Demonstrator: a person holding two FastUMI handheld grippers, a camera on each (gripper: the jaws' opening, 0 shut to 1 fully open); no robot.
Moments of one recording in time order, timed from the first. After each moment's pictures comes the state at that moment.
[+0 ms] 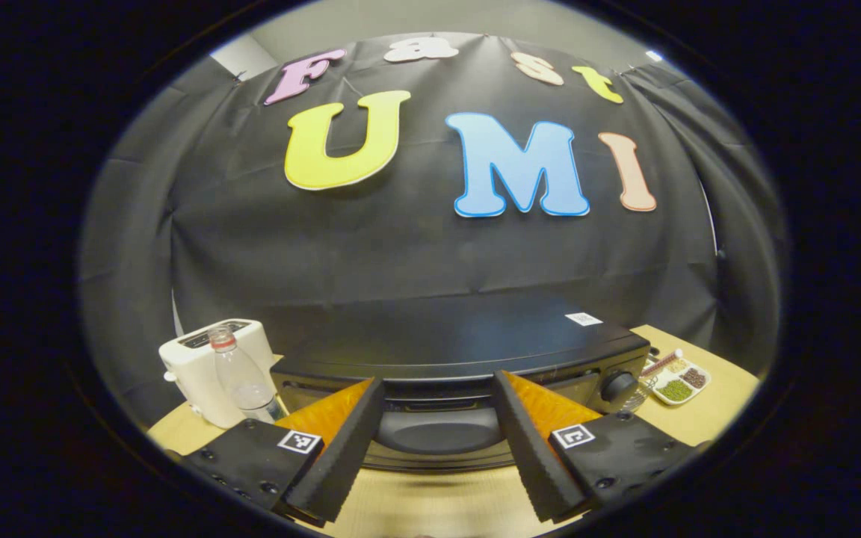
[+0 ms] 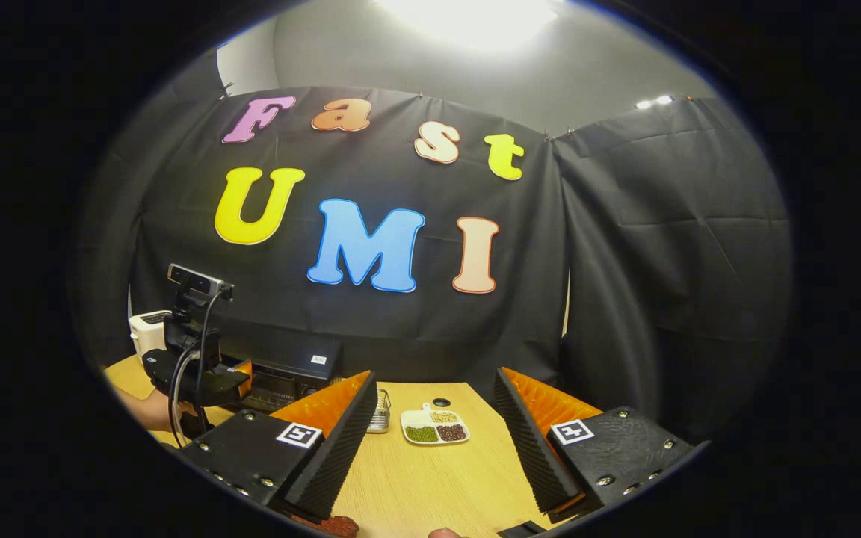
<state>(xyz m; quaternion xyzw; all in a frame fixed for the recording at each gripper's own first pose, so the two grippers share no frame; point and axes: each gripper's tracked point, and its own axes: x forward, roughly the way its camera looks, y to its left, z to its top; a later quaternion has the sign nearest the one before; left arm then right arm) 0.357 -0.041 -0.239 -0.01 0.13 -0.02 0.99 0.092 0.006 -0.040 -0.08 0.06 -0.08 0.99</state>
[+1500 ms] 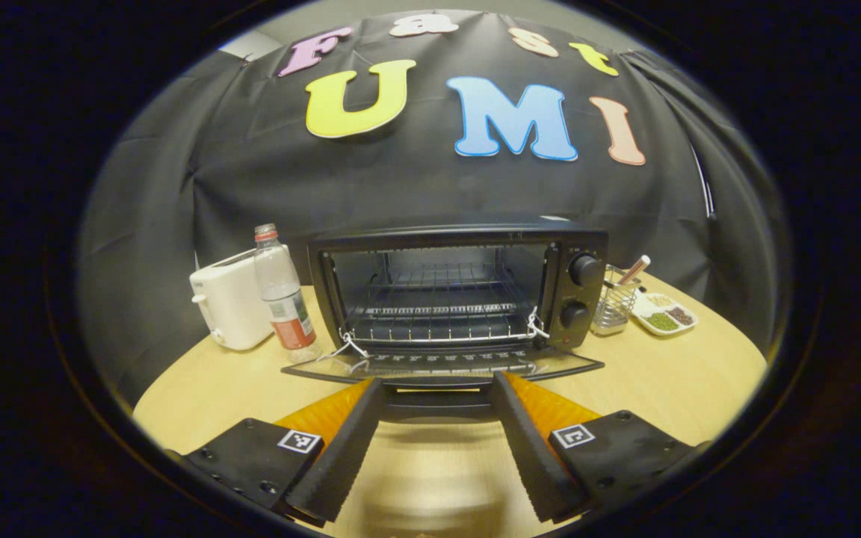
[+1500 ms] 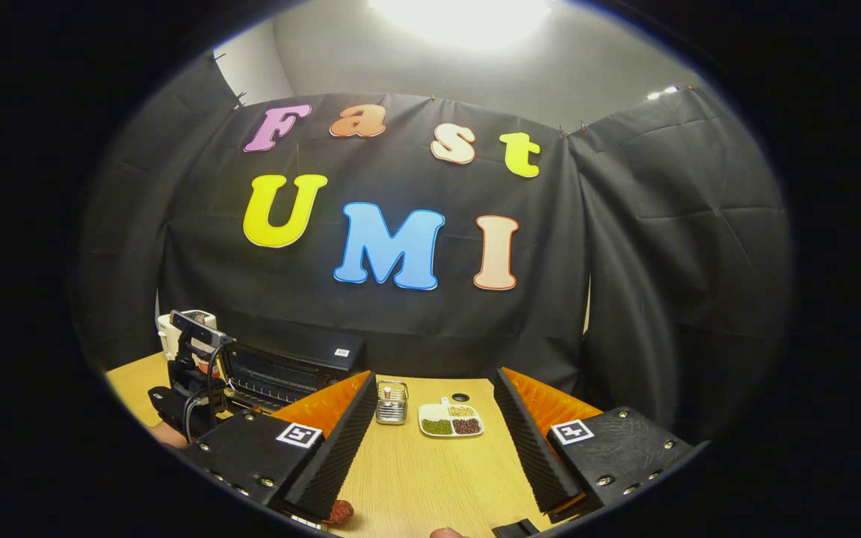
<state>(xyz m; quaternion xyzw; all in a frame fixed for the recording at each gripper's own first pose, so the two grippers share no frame) 0.225 -0.046 -0.318 0.00 0.24 -0.01 0.97 0.064 -0.001 -0.047 -0.07 0.06 -0.02 1.00</state>
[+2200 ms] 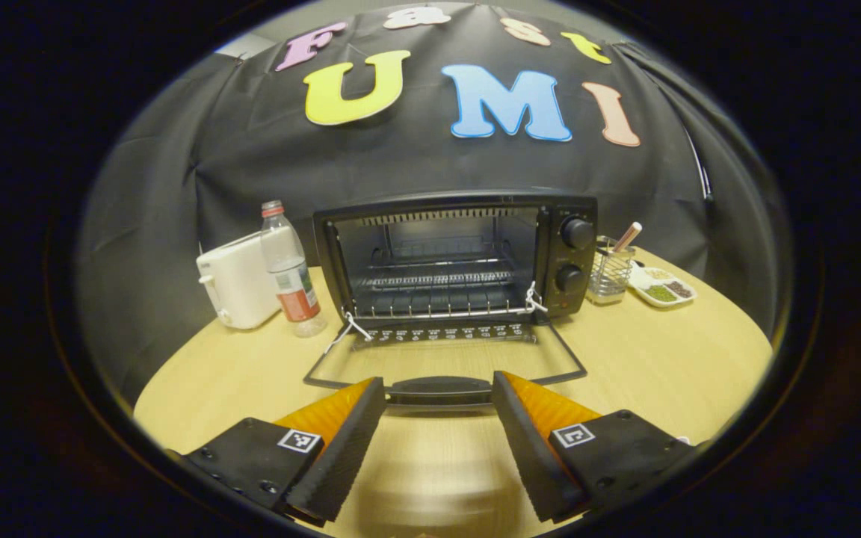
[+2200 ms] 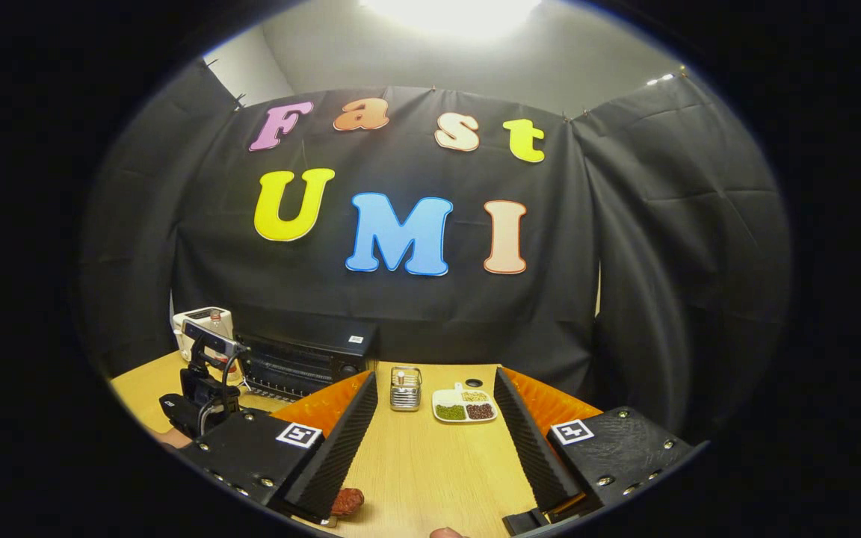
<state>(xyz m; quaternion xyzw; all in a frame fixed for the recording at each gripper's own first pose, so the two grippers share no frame) 0.188 -0.046 -0.316 0.01 0.25 -0.01 0.97 0.050 0.005 -0.064 -0.04 0.09 0.01 1.00</state>
